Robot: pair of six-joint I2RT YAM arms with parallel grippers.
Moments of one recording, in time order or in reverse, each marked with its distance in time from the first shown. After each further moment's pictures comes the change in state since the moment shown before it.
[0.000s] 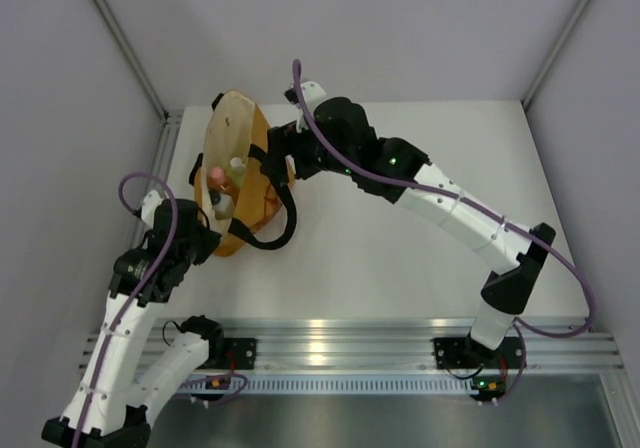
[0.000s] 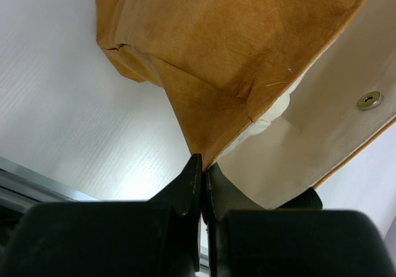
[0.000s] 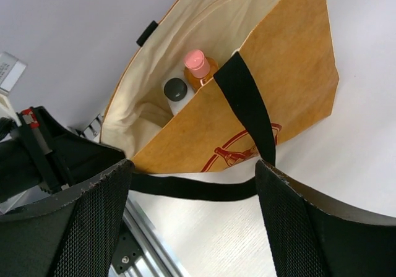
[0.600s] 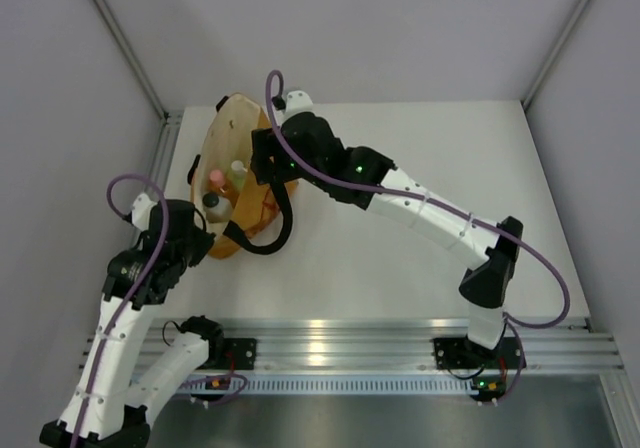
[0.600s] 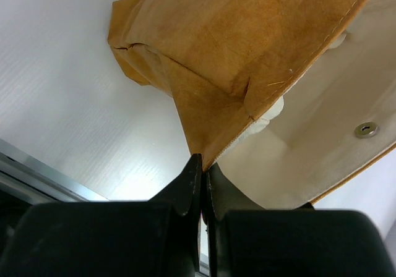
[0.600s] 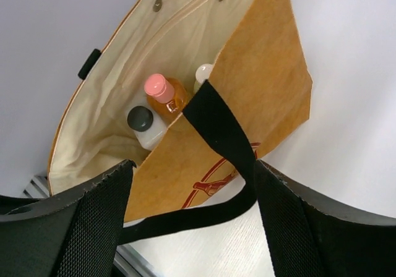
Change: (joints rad) left arm -0.001 0.007 0.061 -0.076 -0.066 -0.047; right arm 0.078 0.113 0.054 0.007 0.307 0.114
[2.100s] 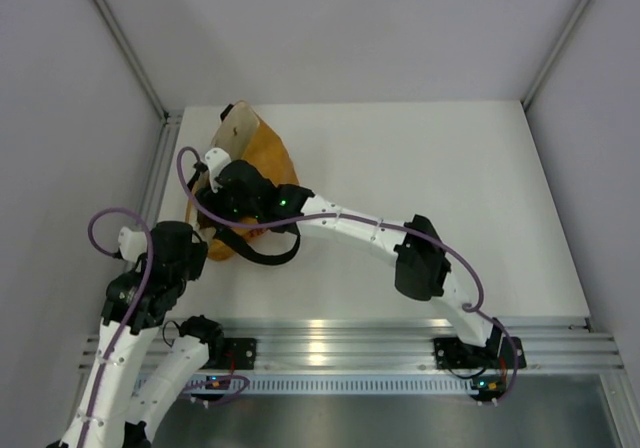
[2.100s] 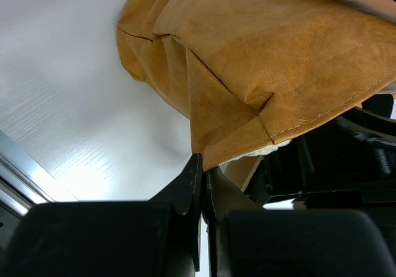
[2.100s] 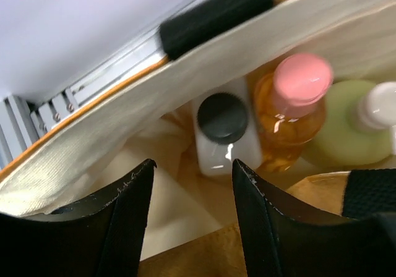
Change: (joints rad) left arm -0.004 -0.141 -0.118 -0.030 -0.079 -0.338; right arm 0.106 0.429 0.164 0.217 -0.253 -0.264
